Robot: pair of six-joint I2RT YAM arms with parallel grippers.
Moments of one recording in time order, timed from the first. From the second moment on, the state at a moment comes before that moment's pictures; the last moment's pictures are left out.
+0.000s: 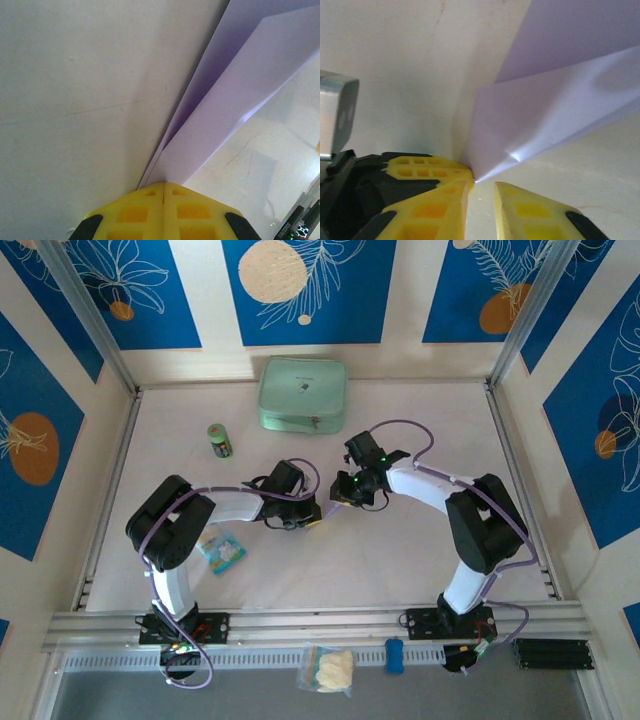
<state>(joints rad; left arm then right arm) -0.67 1.83 0.91 -0.06 0.45 -0.89 0.55 1.72 1.08 -0.49 -0.34 0.71</state>
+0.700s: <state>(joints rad) -0.67 1.83 0.91 -0.06 0.45 -0.89 0.59 1.87 1.08 -0.41 -0.34 0.72</state>
